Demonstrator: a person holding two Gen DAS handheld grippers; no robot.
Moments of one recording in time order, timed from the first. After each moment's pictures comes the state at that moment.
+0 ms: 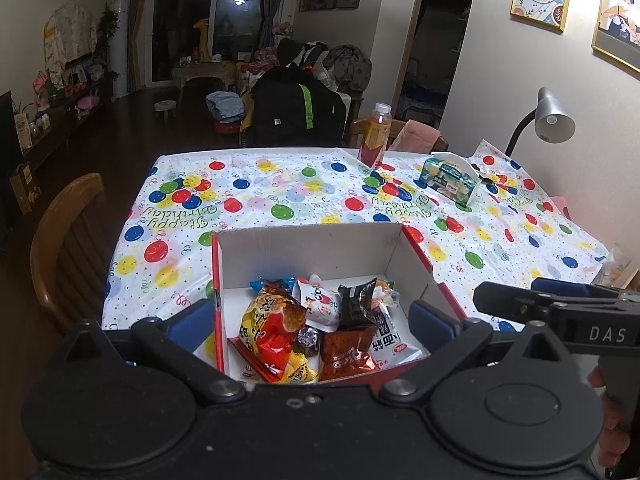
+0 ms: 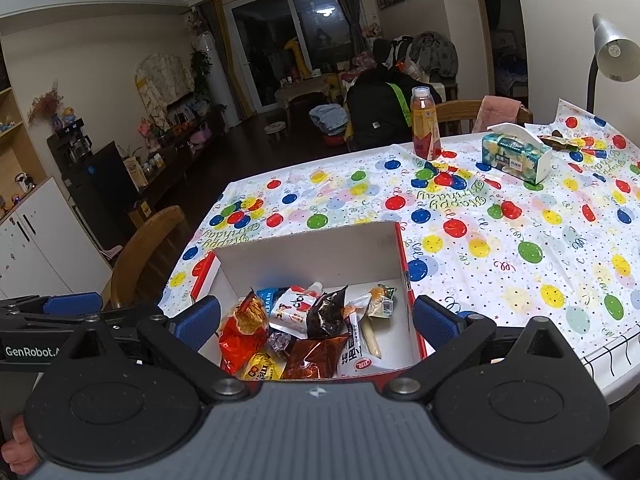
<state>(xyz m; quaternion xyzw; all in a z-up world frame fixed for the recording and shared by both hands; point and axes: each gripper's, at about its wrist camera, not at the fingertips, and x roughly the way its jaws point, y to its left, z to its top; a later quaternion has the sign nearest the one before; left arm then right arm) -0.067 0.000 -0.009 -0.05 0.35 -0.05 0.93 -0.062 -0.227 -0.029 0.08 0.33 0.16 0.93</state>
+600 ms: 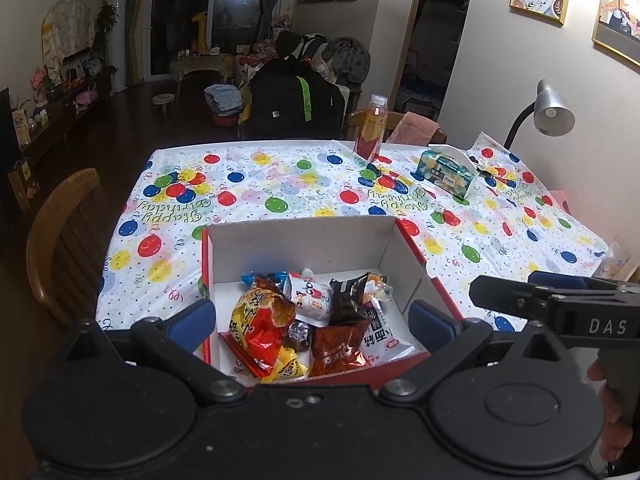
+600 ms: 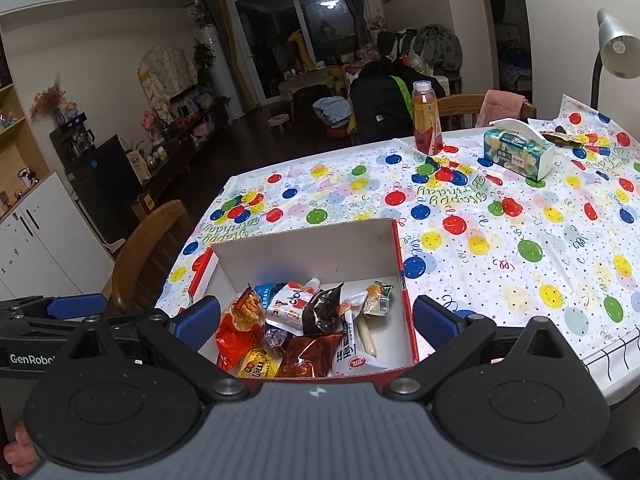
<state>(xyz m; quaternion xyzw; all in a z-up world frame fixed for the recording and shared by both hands) -0.063 -0.015 -0.008 -0.05 0.36 -0.05 0.93 -0.055 -0.234 -0.031 0.08 0.34 0.17 0.92</state>
